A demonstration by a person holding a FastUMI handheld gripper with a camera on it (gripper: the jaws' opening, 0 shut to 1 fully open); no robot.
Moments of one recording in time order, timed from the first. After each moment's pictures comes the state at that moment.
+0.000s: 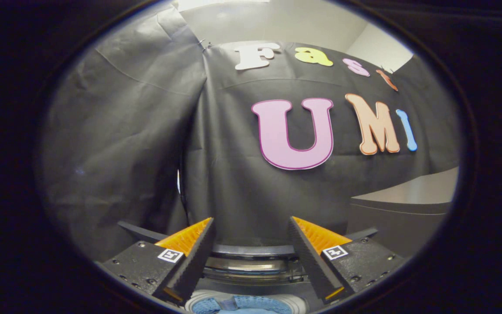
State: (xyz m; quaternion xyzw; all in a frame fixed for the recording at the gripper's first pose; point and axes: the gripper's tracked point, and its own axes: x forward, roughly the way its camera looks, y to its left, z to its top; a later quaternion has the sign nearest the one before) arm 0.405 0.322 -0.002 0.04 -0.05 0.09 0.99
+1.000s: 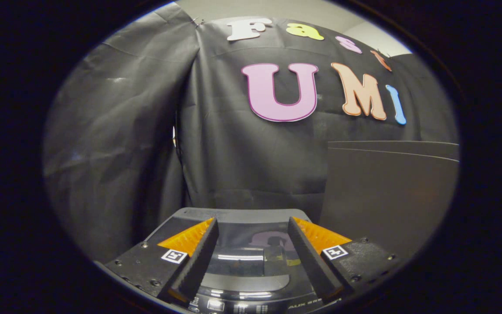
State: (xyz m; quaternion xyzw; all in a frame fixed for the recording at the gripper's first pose) arm 0.332 0.285 -0.098 0.03 0.09 0.07 0.99
